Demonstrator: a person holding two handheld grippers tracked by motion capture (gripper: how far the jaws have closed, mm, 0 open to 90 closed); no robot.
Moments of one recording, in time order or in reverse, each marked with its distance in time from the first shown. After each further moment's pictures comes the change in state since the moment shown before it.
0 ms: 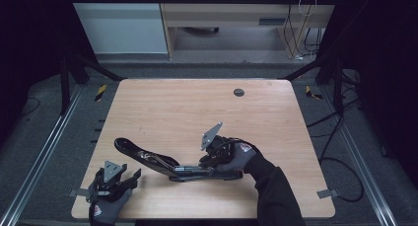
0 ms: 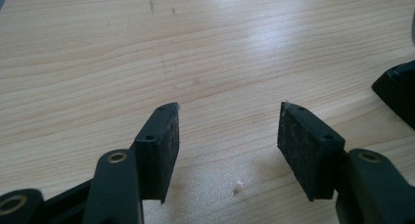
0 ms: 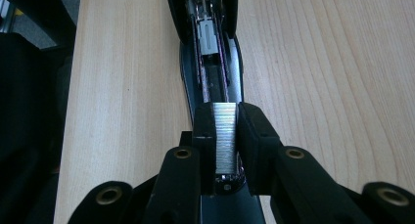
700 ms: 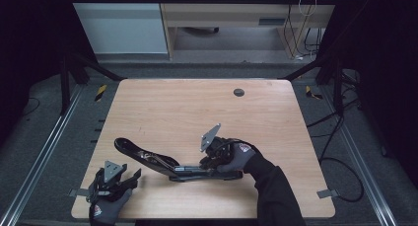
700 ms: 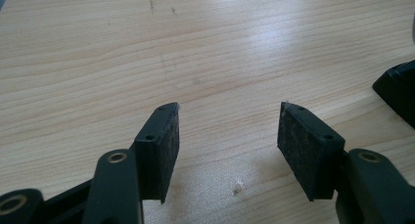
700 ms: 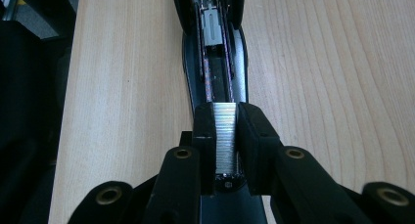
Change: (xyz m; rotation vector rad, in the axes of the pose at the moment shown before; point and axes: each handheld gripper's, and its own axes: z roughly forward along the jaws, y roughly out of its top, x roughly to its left) left arm 0.000 0.000 0.000 0.001 -0.002 0.001; right arm -0.001 -0.002 0.005 0.025 0.013 -0.015
